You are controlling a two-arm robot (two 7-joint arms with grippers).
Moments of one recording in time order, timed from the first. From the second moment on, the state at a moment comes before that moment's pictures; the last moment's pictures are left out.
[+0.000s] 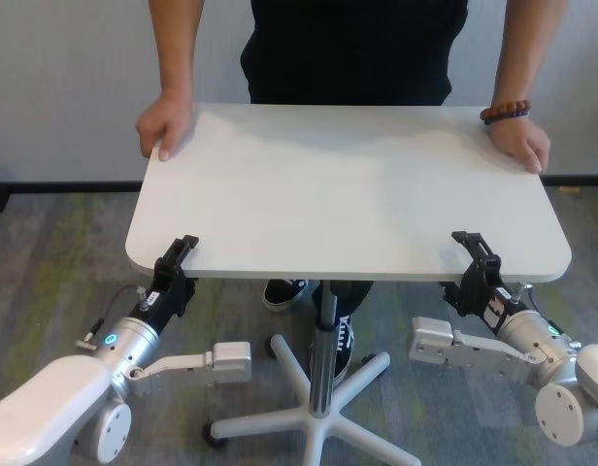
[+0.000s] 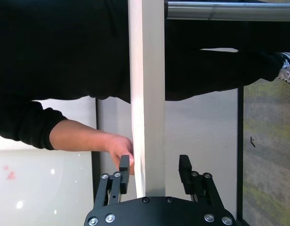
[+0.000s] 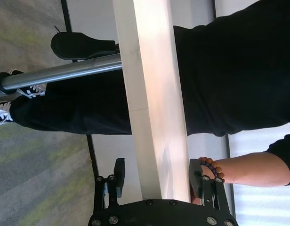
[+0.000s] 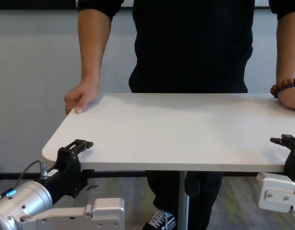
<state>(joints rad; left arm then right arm) -0.47 0.28 0.68 -0.81 1.05 -0.07 0.43 0.36 0.40 -0.52 -1.01 -0.89 -0.10 -0.17</state>
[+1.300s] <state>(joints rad) -0.30 0.41 0.59 -1.11 0.87 -0.17 0.26 0.21 0.46 -0.45 -1.27 -0.74 -0.14 -0.05</state>
